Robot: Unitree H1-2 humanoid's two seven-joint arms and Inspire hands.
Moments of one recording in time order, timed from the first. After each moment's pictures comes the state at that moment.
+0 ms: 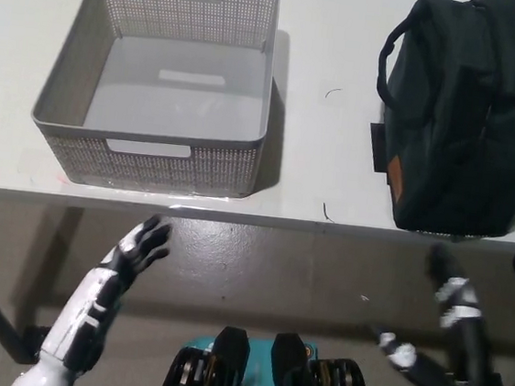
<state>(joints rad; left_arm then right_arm) 0.04 0.20 -0.11 -0.31 -0.10 -0.20 -0.17 0.04 -0.05 0.01 -0.06 -0.07 -0.39 -0.02</state>
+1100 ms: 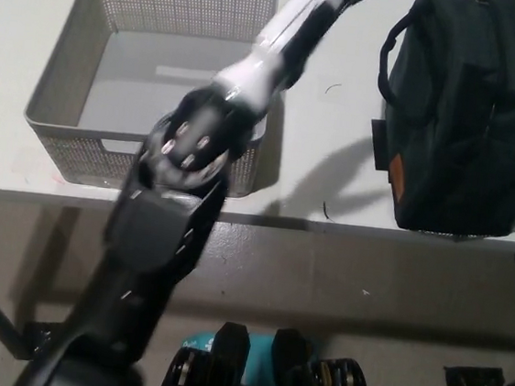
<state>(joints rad) -0.95 -0.06 -0.07 0.32 -0.04 0.08 -0.16 -0.40 -0.32 -0.34 -0.03 0.18 -0.22 -0.04</state>
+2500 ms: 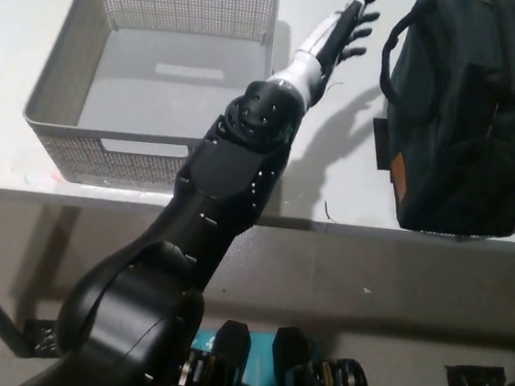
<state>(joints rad) -1.20 -0.12 0.00 1.11 -0.02 -0.04 0.00 -0.83 -0.34 -0.33 0.82 0.40 -0.11 0.19</state>
